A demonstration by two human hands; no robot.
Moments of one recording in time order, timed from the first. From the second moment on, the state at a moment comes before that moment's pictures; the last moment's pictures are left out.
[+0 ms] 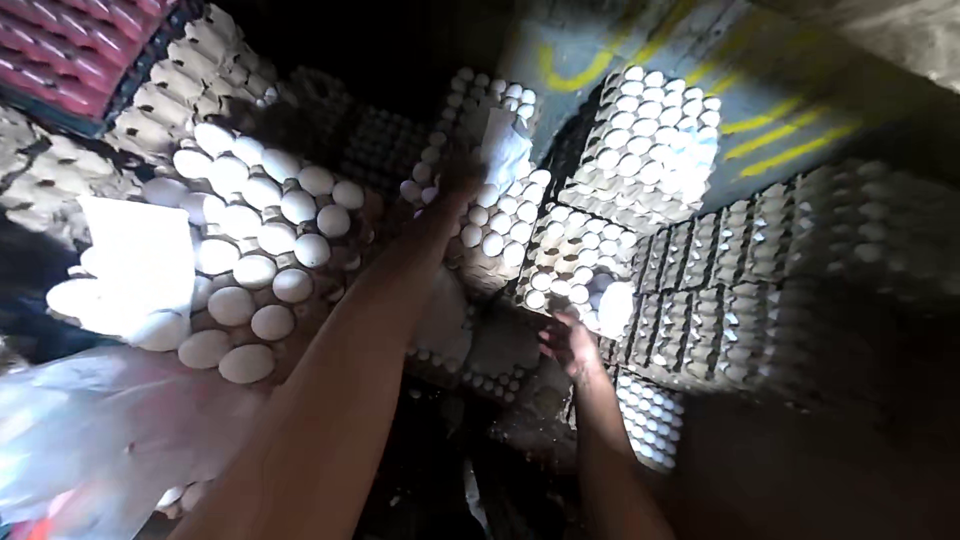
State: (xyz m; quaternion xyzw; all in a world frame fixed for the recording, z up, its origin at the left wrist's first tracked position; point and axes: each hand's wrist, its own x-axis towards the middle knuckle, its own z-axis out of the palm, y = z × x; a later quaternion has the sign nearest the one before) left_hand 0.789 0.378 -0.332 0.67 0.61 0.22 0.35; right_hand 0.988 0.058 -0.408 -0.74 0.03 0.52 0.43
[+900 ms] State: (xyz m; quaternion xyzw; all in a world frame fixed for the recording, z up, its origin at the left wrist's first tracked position) left_hand 0.721 0.393 -0.293 0.62 0.69 0.11 0.36; right_hand 0.935 0.256 -0.376 -0.68 -0.18 0.43 0.56
